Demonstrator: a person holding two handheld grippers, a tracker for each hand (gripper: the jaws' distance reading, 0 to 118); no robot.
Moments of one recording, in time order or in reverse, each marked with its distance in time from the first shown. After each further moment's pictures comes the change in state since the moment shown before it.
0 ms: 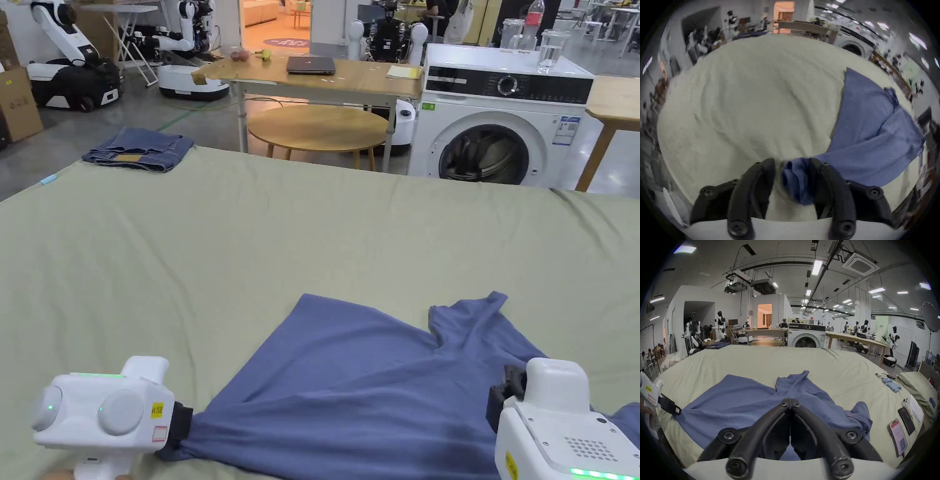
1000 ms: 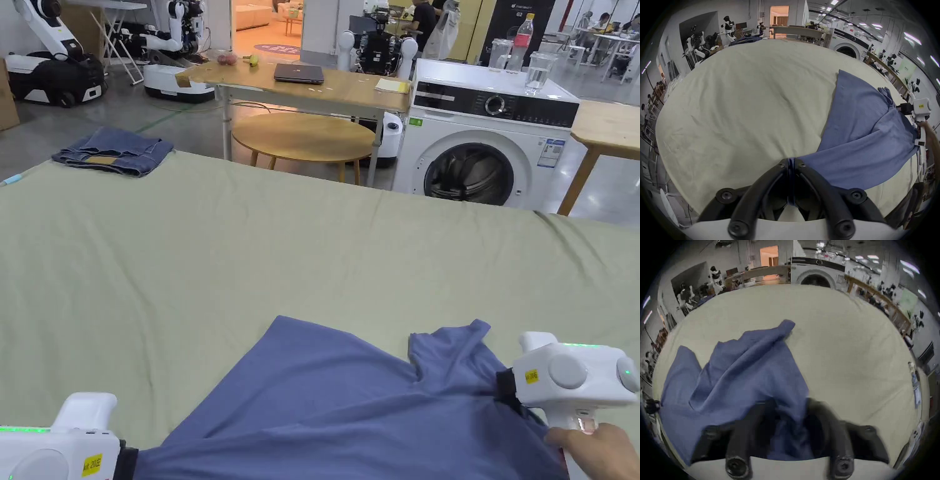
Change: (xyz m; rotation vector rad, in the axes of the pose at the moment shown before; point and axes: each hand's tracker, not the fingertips) left arm -0.008 -0.003 0.013 0.040 -0.065 0.087; right arm 0.105 0.043 -0.238 -0.586 0.099 0.079
